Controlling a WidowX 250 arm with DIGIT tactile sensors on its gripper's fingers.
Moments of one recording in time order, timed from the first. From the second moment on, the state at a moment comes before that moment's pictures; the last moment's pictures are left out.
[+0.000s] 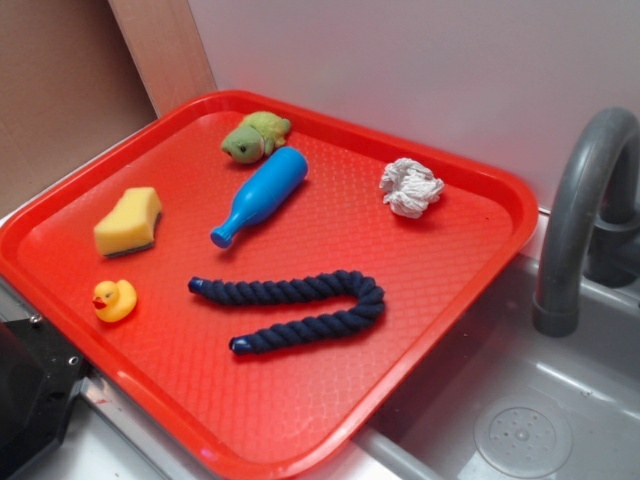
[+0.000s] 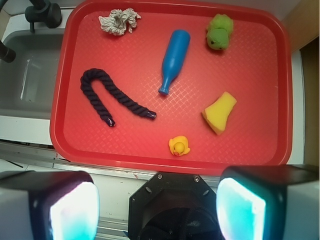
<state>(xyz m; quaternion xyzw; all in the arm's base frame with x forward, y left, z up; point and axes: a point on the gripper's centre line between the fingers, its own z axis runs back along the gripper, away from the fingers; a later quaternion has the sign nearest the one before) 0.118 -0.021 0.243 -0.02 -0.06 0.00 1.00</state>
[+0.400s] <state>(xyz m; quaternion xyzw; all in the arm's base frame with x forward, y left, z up) 0.118 -0.021 0.240 -0.02 -0.05 0.00 1.00</state>
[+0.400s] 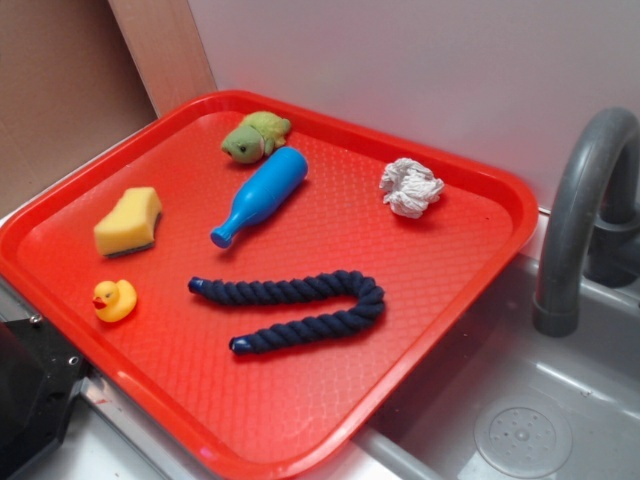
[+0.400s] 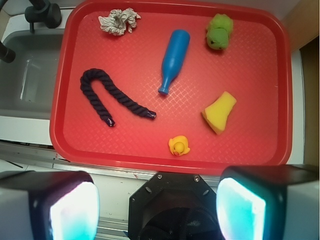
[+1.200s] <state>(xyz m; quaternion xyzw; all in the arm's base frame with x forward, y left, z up) 0.195 0.056 0.140 -0.02 -0.06 0.32 0.95</state>
